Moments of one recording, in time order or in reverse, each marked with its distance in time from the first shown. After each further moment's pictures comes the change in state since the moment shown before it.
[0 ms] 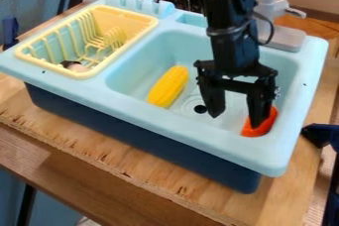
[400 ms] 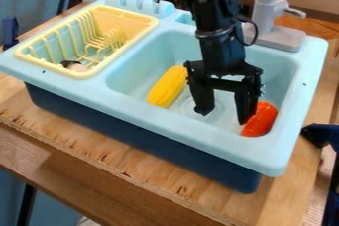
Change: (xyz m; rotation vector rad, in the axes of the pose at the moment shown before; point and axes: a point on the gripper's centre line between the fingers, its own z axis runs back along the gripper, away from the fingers) arm 0.007 0.021 -0.004 0.004 -0.016 0.046
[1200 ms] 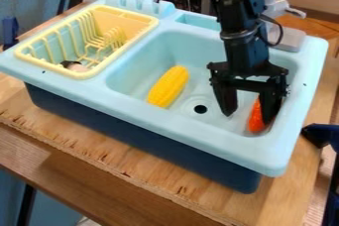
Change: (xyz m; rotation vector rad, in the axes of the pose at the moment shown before) arm 0.021 -0.025 -0.010 -0.040 -0.018 -0.025
